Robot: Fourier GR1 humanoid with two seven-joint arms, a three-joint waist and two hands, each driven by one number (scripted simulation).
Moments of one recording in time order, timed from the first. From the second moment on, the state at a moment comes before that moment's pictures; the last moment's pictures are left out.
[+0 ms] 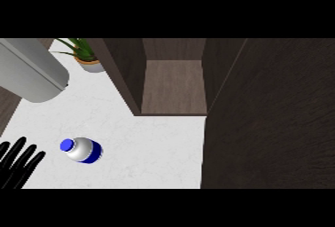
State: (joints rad) left arm 0.47 0.23 0.19 -2.13 0.74 -0.42 0.24; right arm 0.47 -0.02 0.19 -2.32 -0.25 0.08 0.10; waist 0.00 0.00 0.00
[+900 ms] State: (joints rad) left arm 0.42 0.20 0.38 -1.91 0.71 -0.61 0.16; right arm 0.59 -0.03 0.24 -2.27 -0.22 0.15 -0.07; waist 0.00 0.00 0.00
